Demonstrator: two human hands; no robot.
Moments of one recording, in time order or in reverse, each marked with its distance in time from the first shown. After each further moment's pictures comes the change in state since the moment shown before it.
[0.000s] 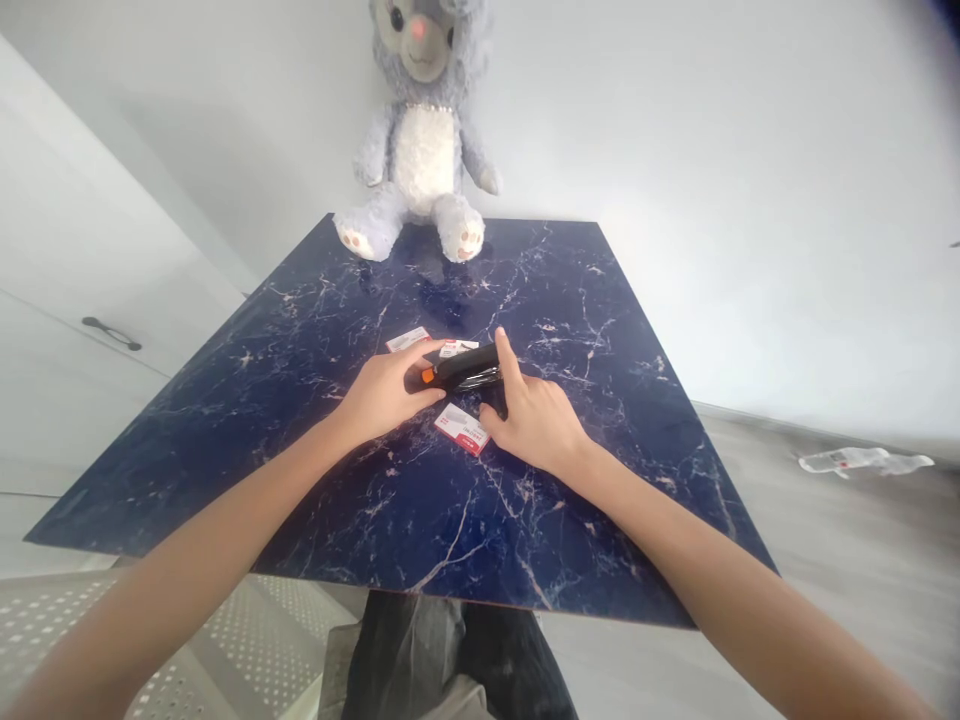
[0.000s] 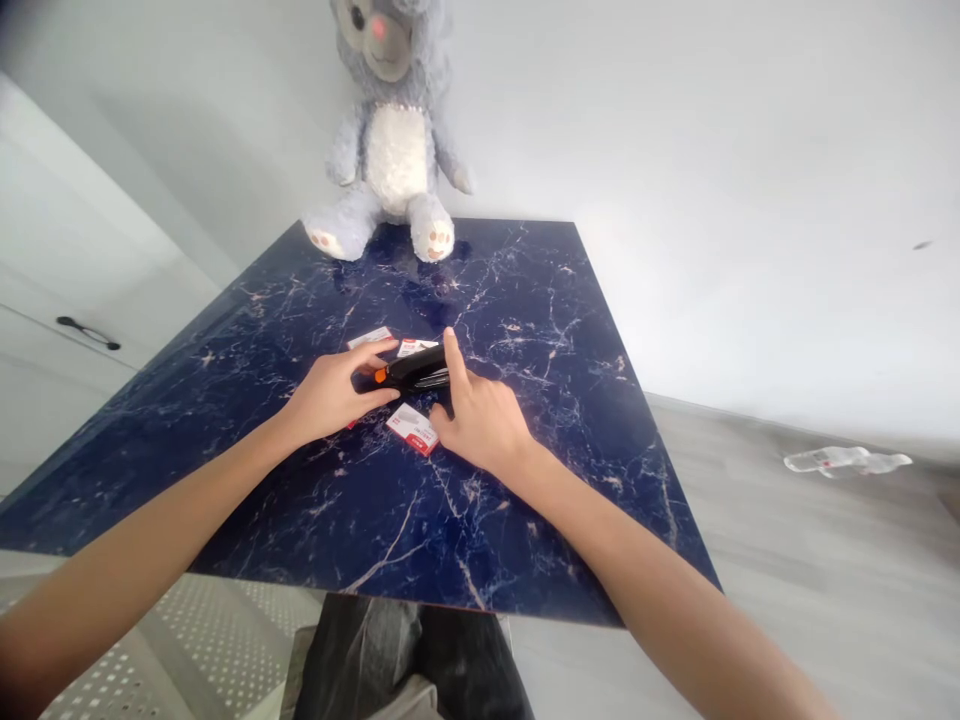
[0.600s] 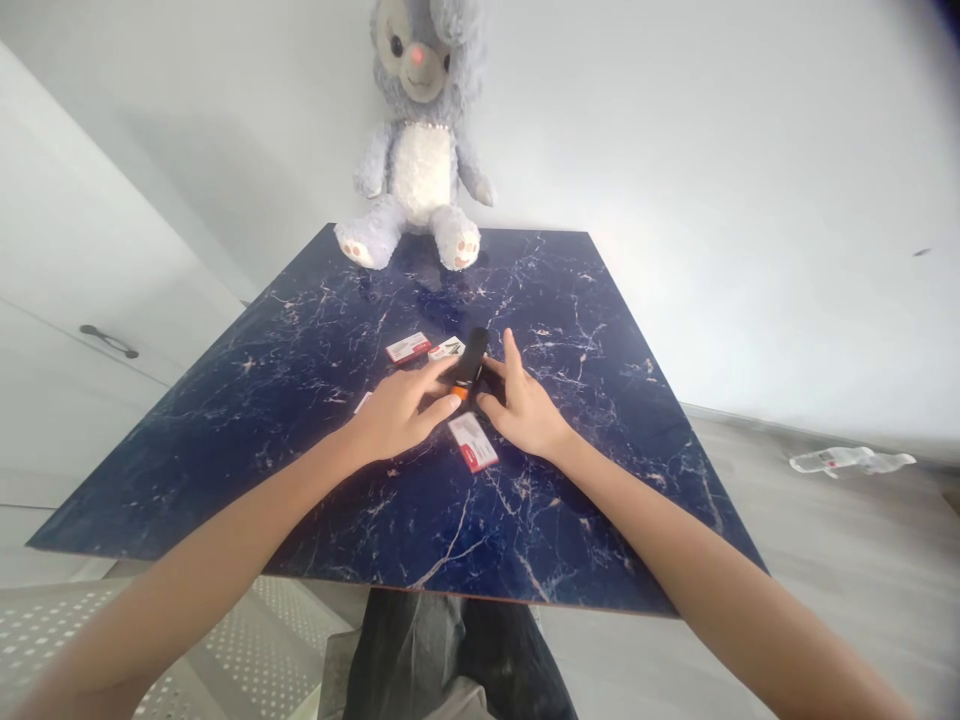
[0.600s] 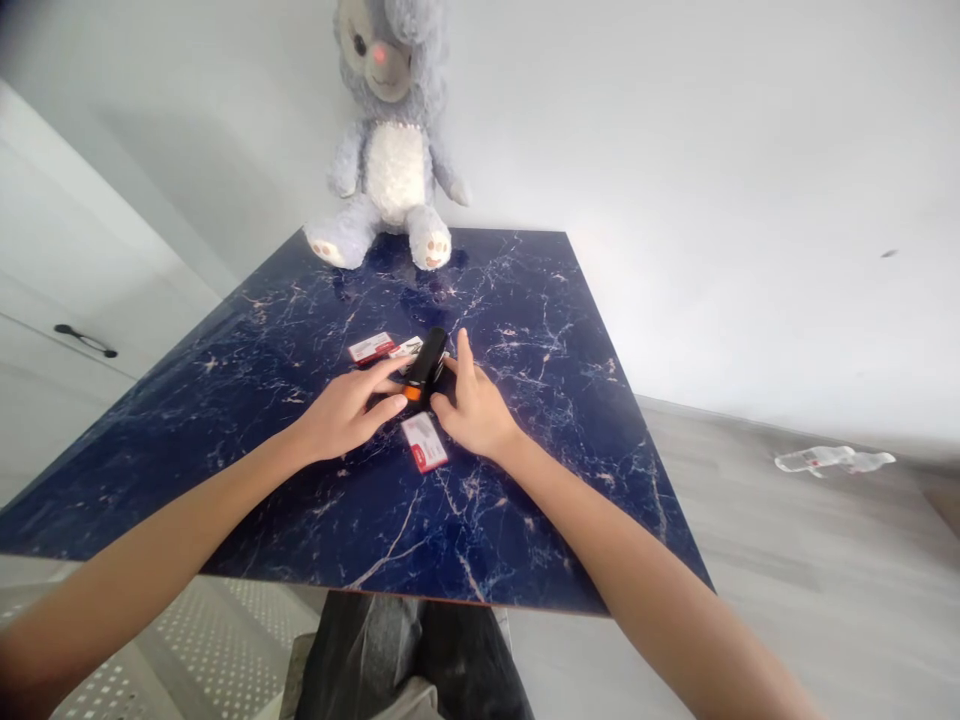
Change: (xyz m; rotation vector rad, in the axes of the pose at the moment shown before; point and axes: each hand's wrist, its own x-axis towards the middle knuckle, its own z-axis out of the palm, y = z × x) left_hand -0.012 0.025 0.004 0.024 -0.159 0.101; right_hand 0.013 0.017 0.017 0.493 0.055 -0.033
